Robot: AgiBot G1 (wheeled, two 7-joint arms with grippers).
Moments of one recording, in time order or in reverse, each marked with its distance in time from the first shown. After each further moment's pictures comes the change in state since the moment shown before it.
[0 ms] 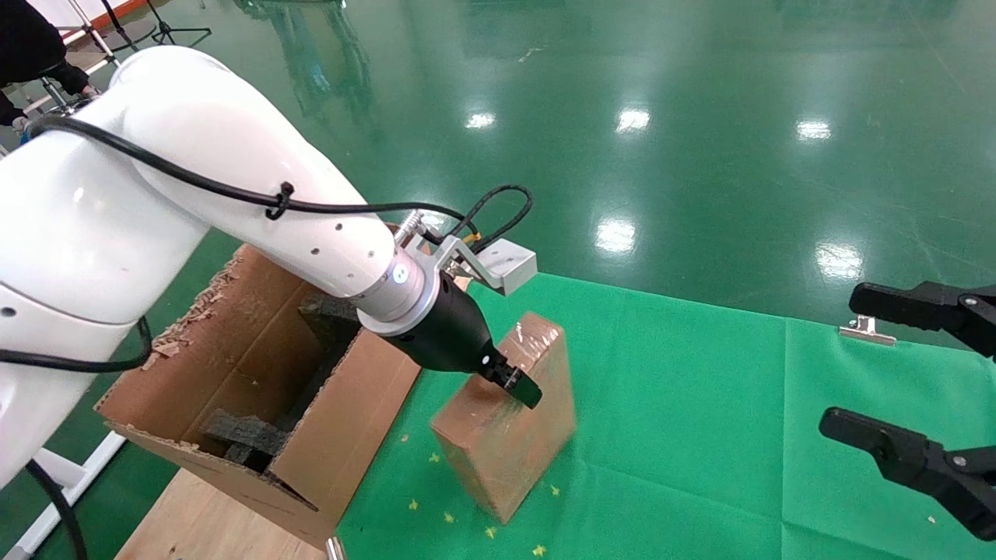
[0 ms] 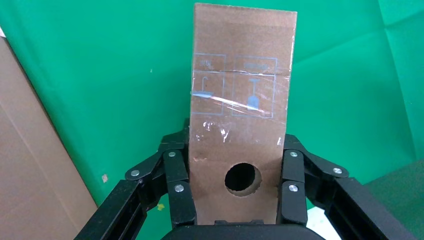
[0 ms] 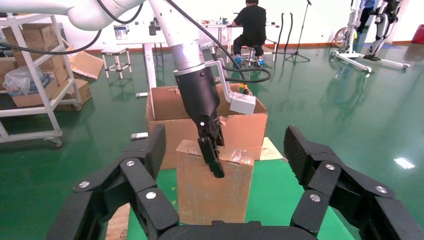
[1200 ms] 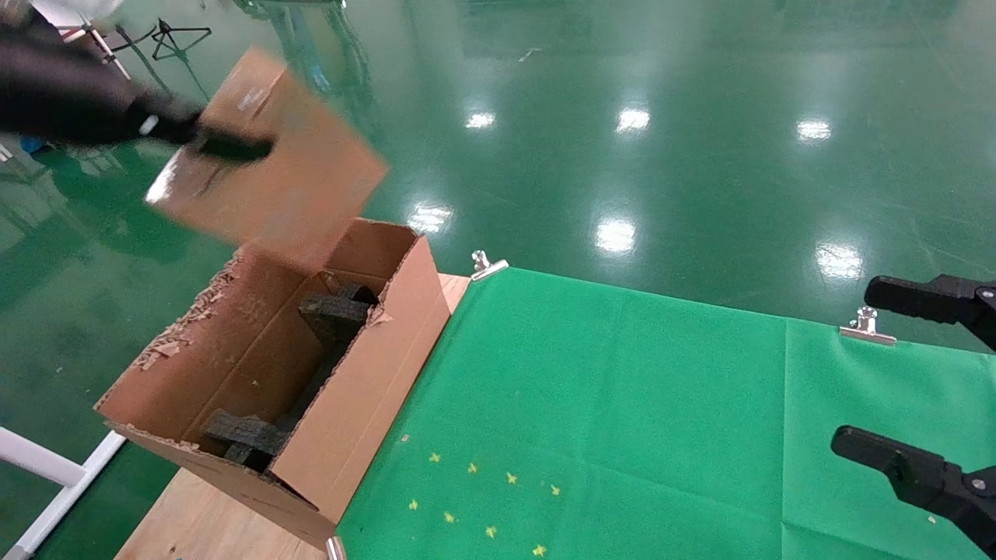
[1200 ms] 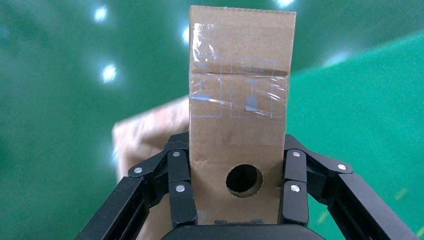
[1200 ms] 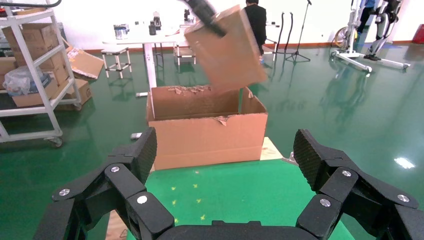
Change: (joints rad) left arm -0.307 -0.480 -0.176 0.063 -0.028 -0.029 0.472; right arm 0.000 0.000 0.000 0.000 0.000 0.000 0.000
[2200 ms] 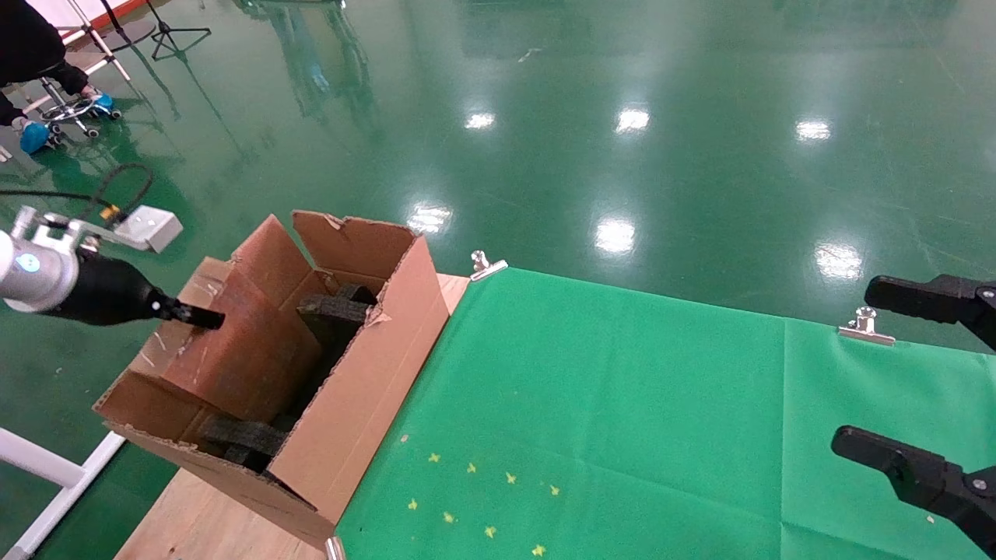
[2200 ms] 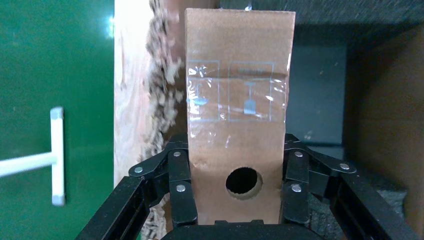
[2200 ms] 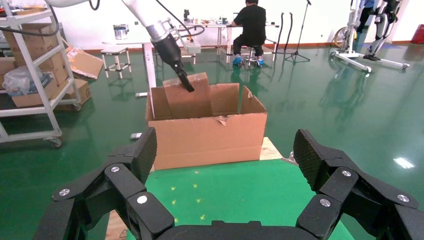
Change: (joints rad) left arm 0.193 0.102 0.096 0.902 0.069 -0.333 0.471; right arm 0.000 0.000 0.000 0.000 0.000 0.000 0.000
